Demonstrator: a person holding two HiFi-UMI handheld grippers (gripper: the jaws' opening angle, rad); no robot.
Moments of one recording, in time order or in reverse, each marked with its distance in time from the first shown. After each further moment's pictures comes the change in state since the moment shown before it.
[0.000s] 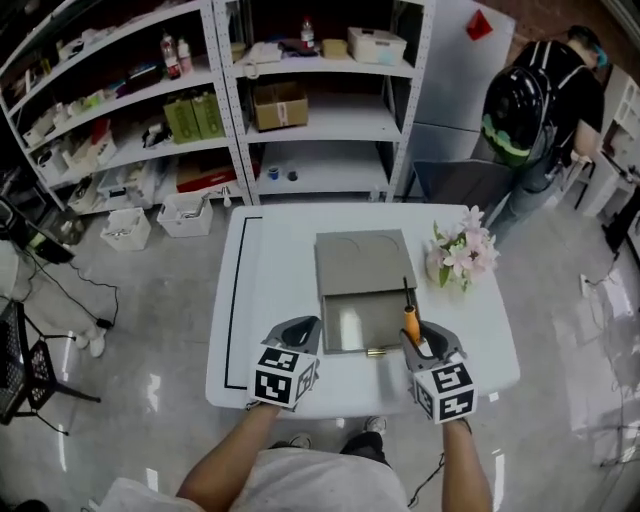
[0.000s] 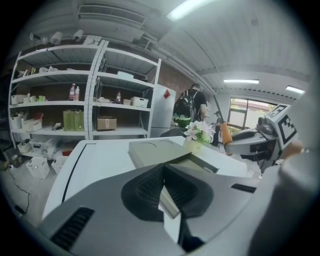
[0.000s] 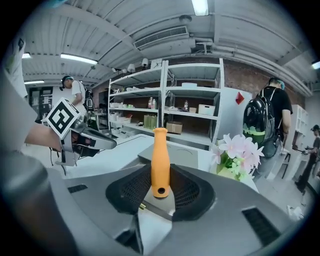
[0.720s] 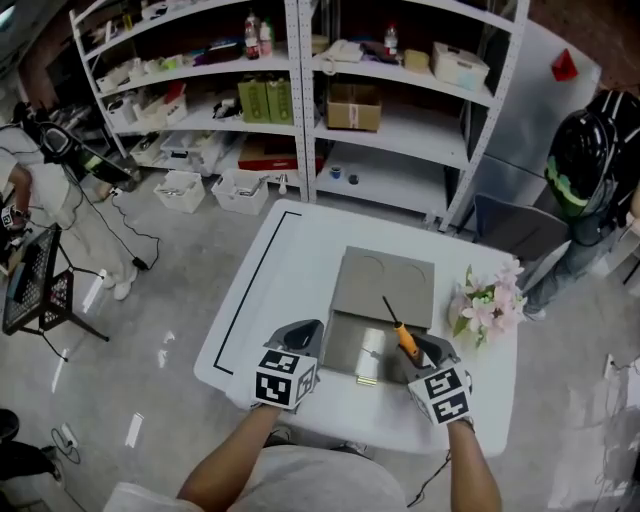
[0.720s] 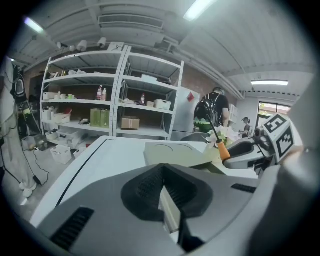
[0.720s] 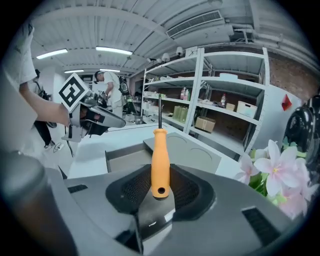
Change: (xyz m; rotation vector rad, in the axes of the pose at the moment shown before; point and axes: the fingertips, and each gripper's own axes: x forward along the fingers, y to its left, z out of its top) left arm 0.021 0.014 0.004 -0.153 -0.041 0.272; right arm 0.074 -0.027 -0.018 -0.281 0.088 0.359
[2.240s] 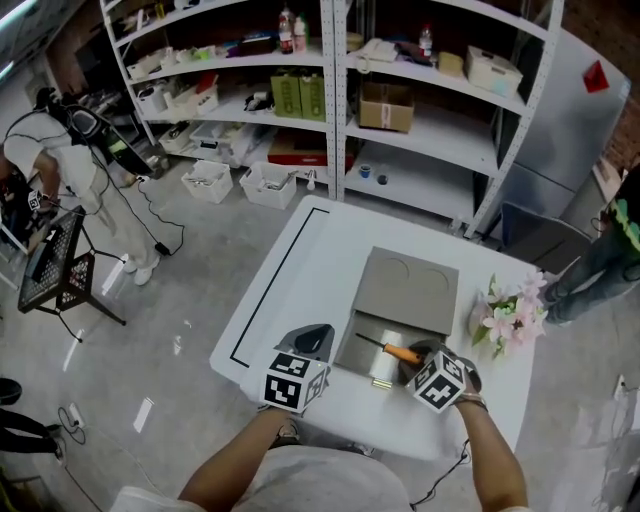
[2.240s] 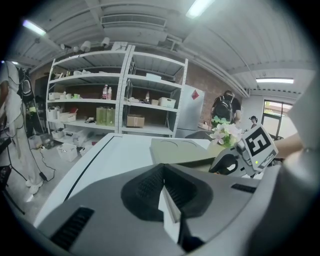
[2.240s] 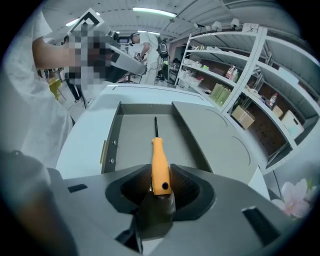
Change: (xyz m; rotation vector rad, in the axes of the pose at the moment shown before) left arm -0.014 0.013 -0.015 -0.016 0.023 0.055; right arm 0.062 0.030 -0.069 -0.377 0.353 0.264
